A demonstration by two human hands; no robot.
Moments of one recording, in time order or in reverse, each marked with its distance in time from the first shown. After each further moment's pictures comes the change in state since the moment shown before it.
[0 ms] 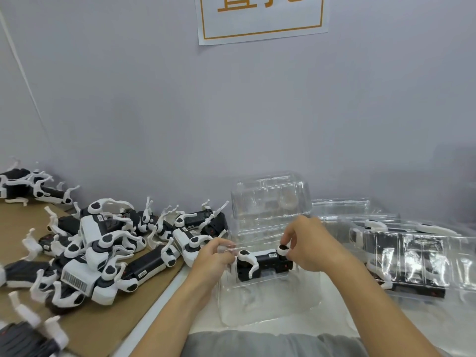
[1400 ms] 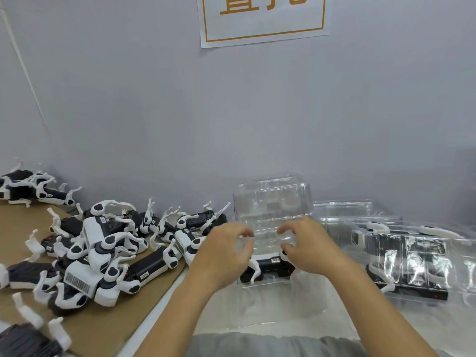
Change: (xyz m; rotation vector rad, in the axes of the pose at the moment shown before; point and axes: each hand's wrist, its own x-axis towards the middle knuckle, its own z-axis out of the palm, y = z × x) left_hand -0.034 0.055 0.007 0.828 -0.010 0.688; right_hand 0.008 0.005 0.010 0.029 0.059 -0.057
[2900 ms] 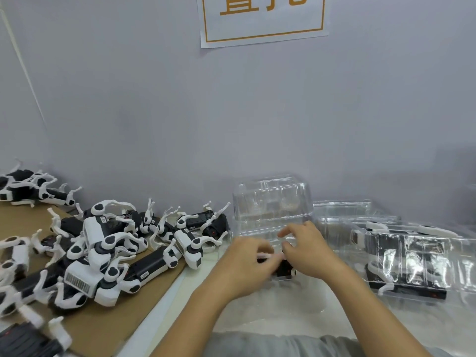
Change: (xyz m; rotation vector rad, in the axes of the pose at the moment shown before) left_hand -0.002 0.022 0.022 -0.102 -0.245 -0.131; right_hand 0.006 0.010 0.021 0.189 0.041 0.049
